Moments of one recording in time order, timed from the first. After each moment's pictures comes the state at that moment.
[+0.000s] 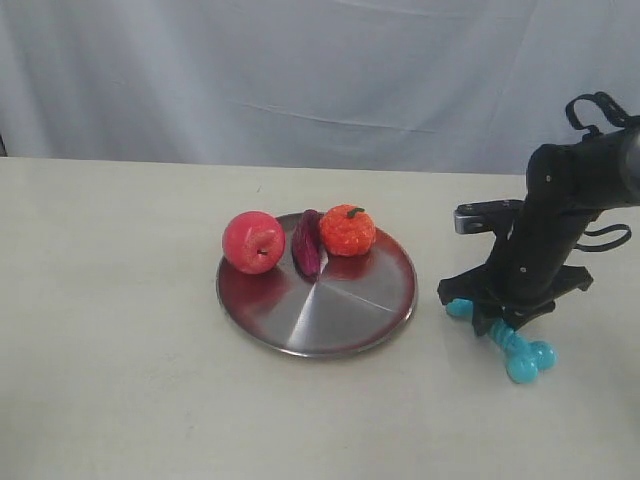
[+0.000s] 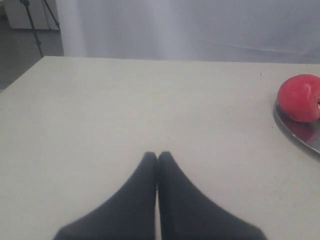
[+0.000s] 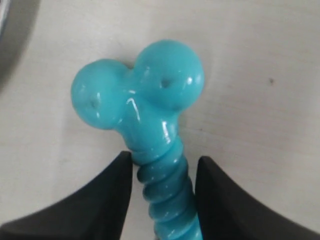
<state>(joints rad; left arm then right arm) 0.07 0.00 0.00 -0.02 0.35 0.02 -0.22 2.03 -1.25 0.03 0.75 -0.02</state>
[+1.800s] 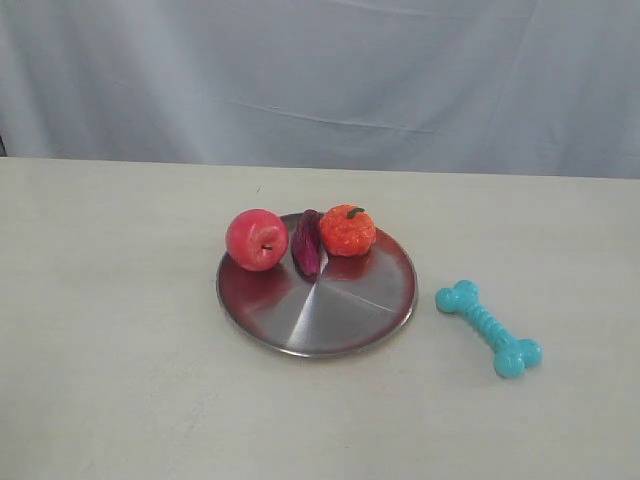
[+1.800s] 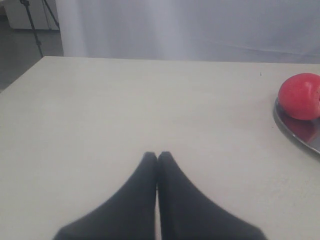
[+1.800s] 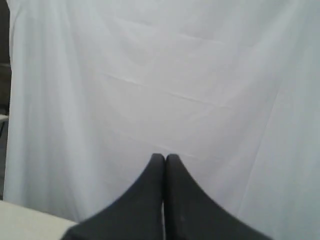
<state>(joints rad) 0.07 0.00 0.00 -0.02 0.35 0.02 -0.21 0.52 -1.17 0.01 0.61 -0.07</state>
